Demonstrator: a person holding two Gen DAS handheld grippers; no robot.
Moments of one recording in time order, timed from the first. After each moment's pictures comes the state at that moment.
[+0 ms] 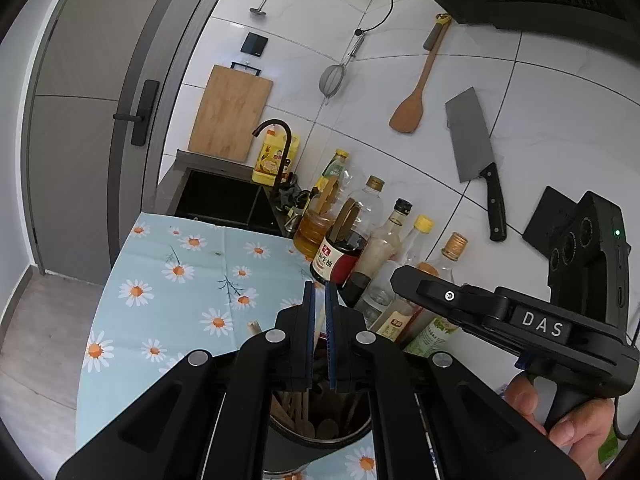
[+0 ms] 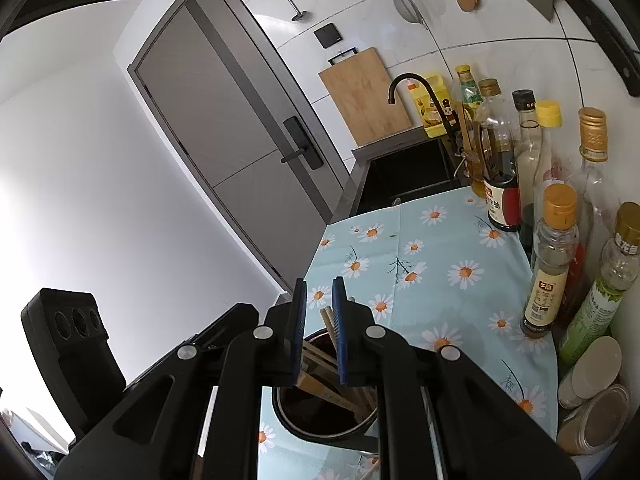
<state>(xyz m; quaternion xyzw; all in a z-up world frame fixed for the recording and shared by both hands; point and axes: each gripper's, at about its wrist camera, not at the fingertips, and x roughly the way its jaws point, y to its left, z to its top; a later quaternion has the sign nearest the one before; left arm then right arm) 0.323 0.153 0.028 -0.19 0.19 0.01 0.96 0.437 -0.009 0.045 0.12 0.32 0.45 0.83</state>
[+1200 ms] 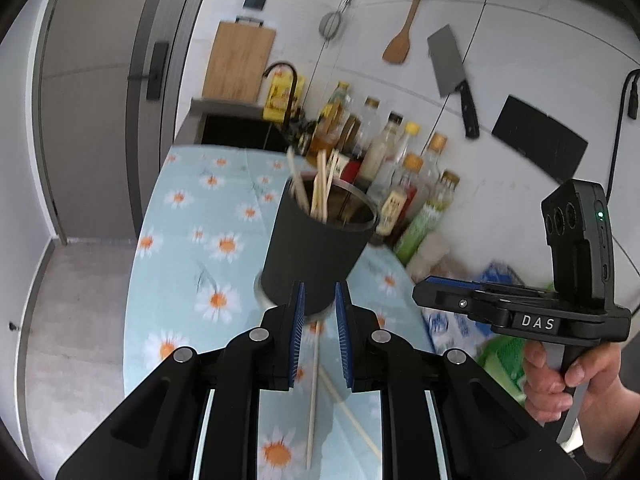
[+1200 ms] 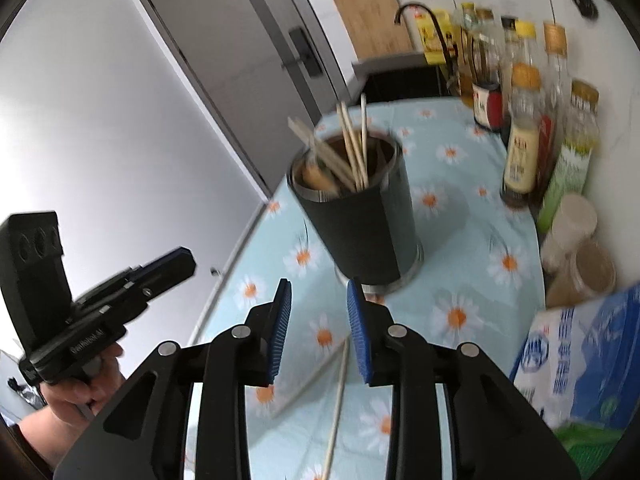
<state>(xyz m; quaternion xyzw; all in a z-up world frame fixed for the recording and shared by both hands) 0.187 0.134 -0.011 -0.17 0.30 0.00 0.94 0.312 -0.043 -0.019 -0.02 0.44 0.43 0.79</state>
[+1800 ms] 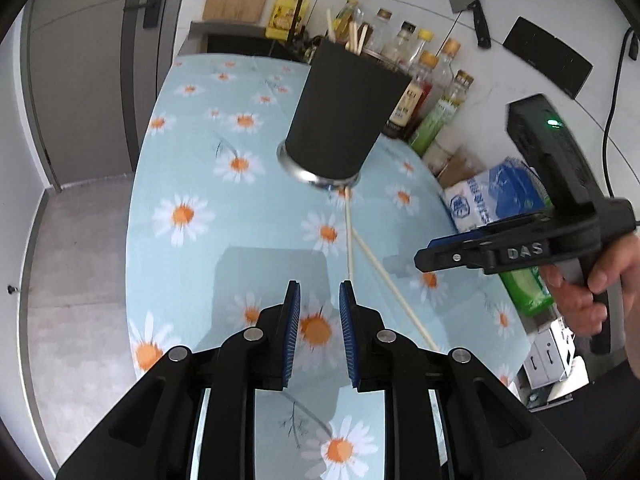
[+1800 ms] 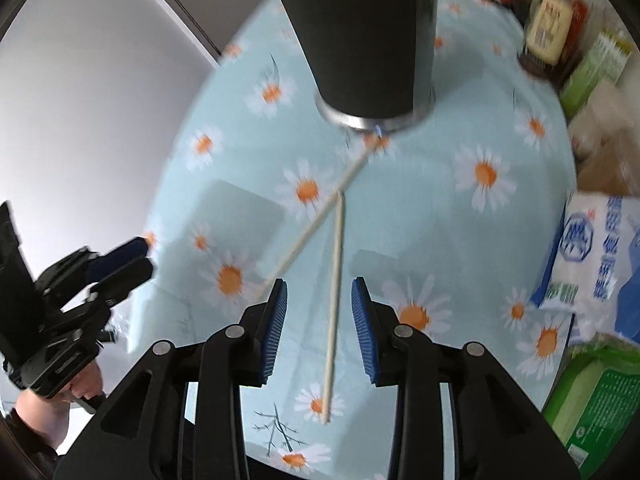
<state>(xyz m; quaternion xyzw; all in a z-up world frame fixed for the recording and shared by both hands) 0.135 0.146 -0.098 -0.17 0.42 -0.03 0.89 0.288 0.002 -0.117 -0.14 0.63 0.35 0.68</state>
